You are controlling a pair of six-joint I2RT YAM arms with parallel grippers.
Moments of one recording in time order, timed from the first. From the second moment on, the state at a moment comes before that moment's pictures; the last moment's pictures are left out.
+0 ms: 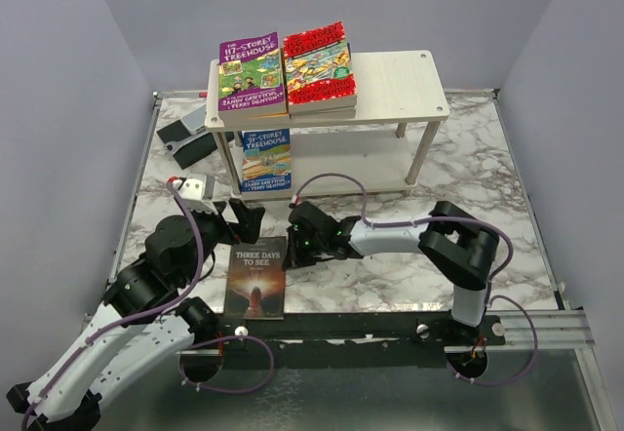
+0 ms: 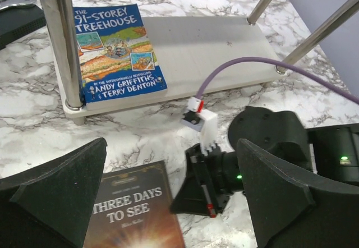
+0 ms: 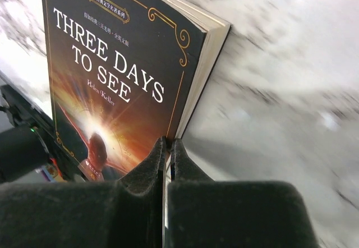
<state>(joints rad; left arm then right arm) -0.75 0.43 0.77 -0.54 -0.35 -0.39 1.08 1.93 1.11 -0.04 -0.14 0.85</state>
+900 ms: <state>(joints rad) -0.75 0.80 0.58 -0.38 0.03 -0.63 0.73 1.25 0.60 -0.34 -0.05 0.78</state>
